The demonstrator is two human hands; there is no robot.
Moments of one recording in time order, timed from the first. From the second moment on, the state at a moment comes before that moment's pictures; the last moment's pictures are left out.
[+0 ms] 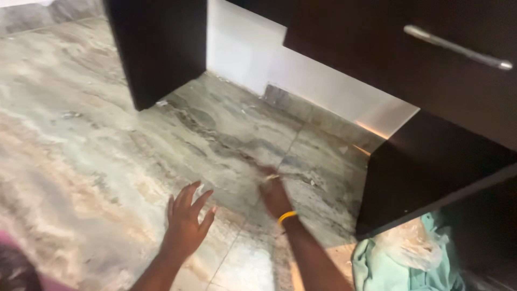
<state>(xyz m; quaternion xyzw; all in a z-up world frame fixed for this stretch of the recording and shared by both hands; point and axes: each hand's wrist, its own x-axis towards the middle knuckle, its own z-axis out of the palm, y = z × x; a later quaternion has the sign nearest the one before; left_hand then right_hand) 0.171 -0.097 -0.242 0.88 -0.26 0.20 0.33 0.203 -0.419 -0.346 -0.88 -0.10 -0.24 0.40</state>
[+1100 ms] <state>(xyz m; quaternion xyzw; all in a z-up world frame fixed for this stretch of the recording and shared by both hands) 0.142 -0.092 -0.246 0.97 -0.15 0.00 0.21 0.164 -0.490 -0.394 -0.97 -0.02 -0.23 -0.07</state>
